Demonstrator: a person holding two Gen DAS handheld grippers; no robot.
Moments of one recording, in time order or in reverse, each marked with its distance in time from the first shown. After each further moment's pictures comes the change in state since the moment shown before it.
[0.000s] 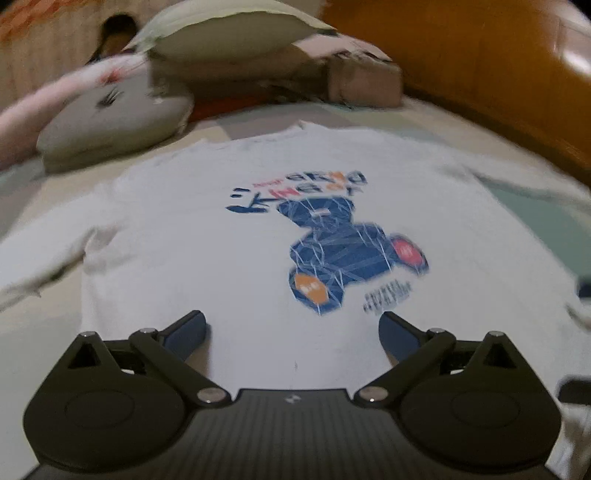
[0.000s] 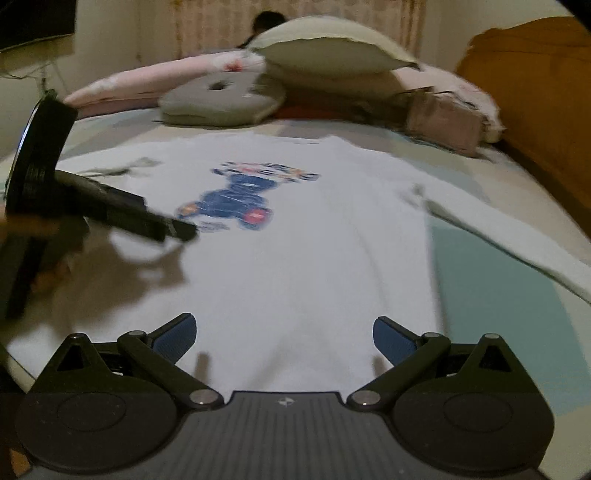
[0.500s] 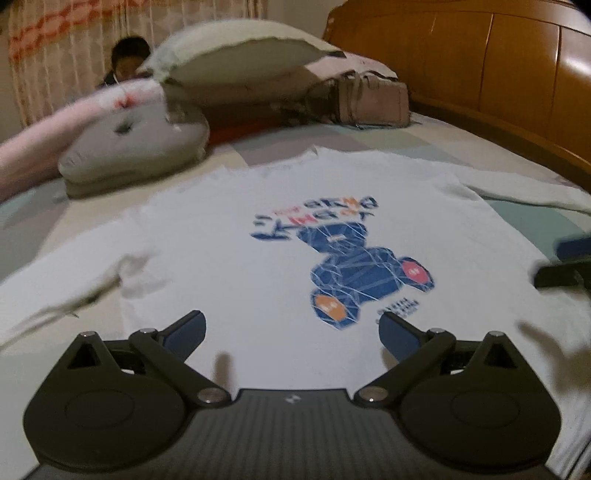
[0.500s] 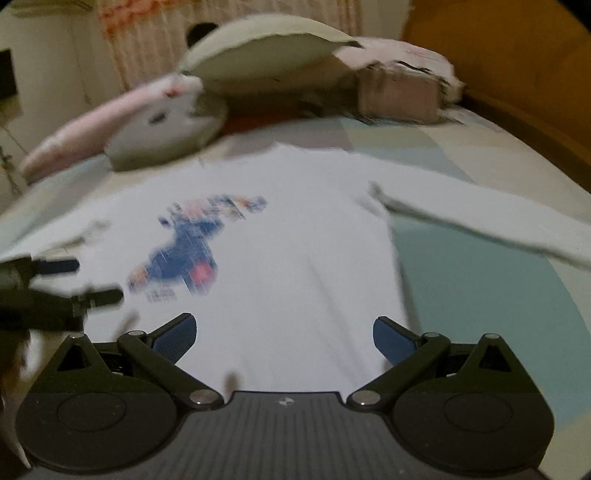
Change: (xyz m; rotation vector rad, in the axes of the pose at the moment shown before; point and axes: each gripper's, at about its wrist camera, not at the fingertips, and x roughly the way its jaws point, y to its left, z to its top) left arm -0.023 0.011 0.007 -0.004 -0.071 0.064; right arm 0.027 -0.058 0.044 0.243 0.009 -0.036
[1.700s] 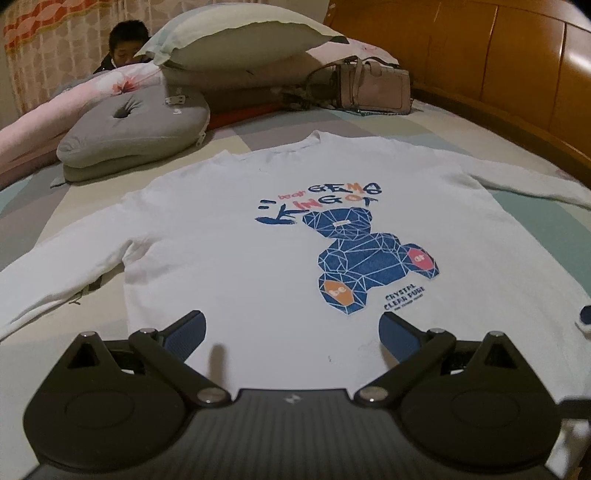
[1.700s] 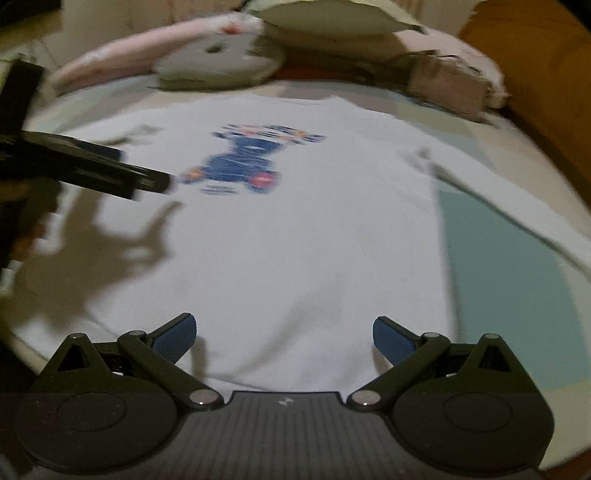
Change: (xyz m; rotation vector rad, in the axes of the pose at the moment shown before) left arm 0.004 0.007 0.001 -0.008 0.073 -0.034; right arm -0.035 0.052 -0.066 -0.227 0.116 0.021
